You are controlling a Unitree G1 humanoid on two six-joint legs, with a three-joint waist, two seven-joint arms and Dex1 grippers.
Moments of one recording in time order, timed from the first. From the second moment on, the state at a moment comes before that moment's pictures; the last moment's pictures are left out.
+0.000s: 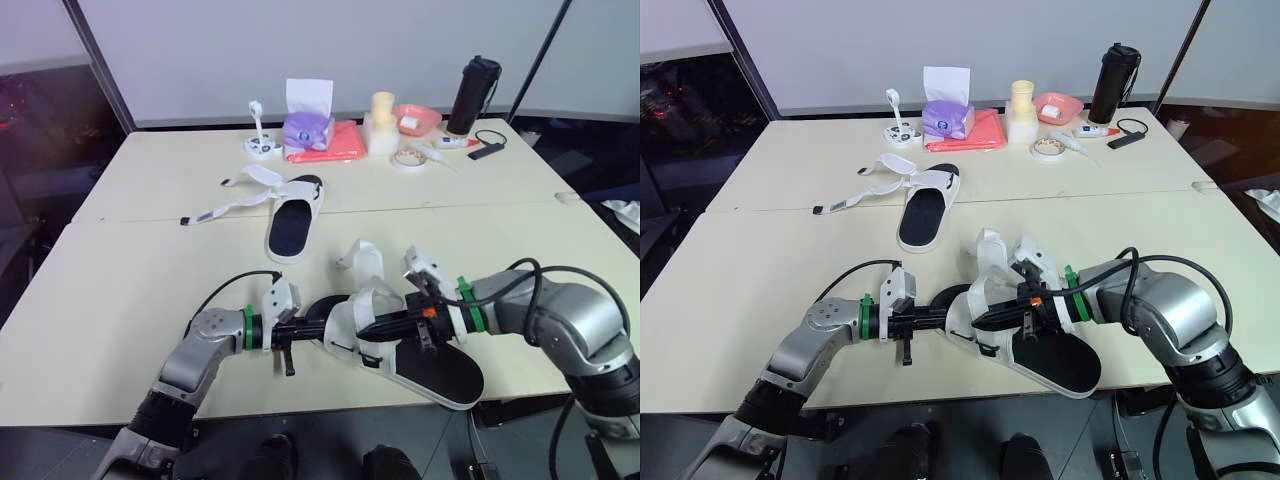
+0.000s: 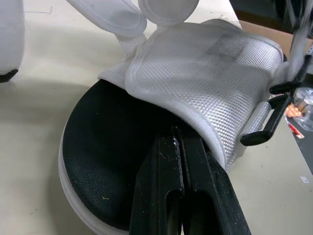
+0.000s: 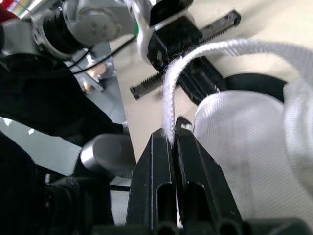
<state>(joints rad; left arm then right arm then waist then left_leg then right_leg) -0.33 0.38 -0.24 0.03 -0.27 0.27 -1.07 -0.48 -0.82 0.17 -0.43 0.69 1.08 1.04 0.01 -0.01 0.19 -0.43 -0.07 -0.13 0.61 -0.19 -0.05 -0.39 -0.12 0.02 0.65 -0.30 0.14</state>
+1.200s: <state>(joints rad) -0.35 0.36 -0.24 0.06 -0.27 0.26 -1.07 0.00 -1.00 -0.16 -0.79 0.80 1.11 0.85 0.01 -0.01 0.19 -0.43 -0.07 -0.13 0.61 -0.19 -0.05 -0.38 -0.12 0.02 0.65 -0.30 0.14</state>
